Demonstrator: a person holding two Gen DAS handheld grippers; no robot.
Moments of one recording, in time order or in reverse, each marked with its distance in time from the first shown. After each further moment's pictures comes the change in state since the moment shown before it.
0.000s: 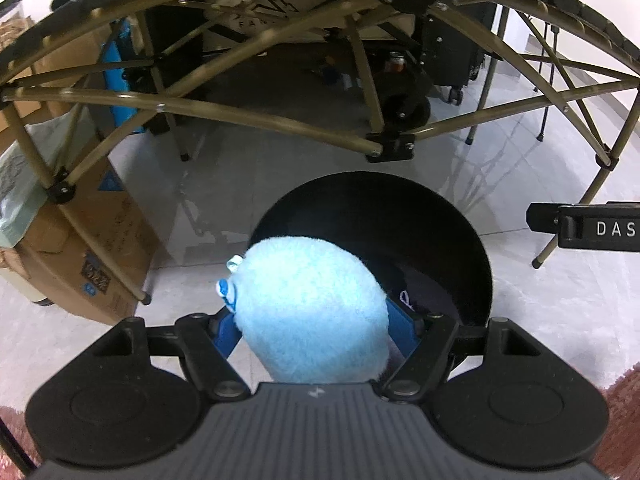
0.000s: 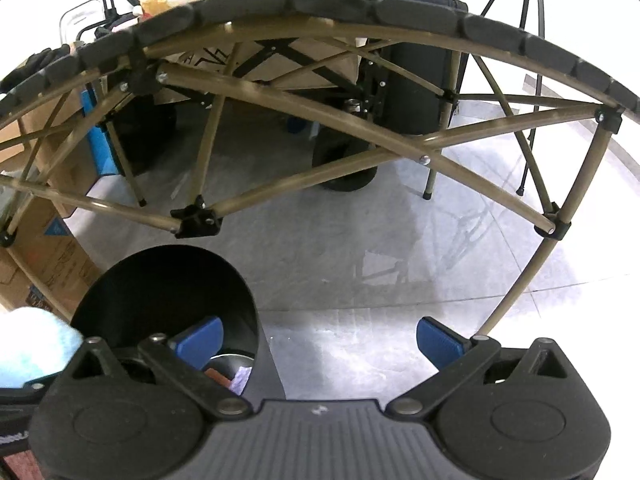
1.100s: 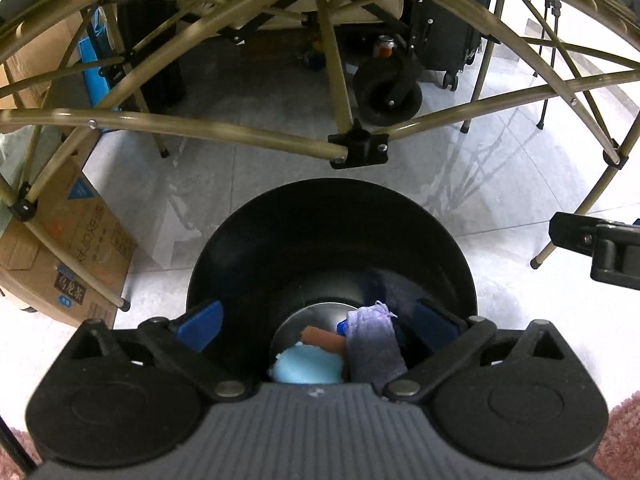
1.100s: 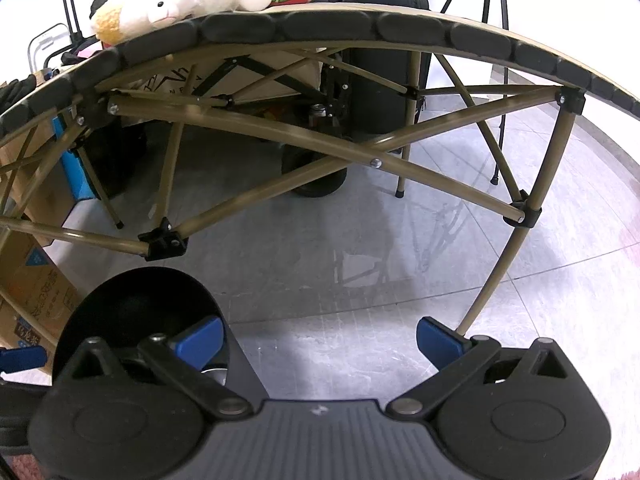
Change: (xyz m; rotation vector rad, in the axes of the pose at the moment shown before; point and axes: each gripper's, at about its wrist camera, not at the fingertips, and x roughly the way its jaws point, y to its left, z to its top) left arm 0.036 -0.032 0.026 0.014 0.047 0.004; right arm 0.000 -0.019 0.002 0.088 -0.019 -0.048
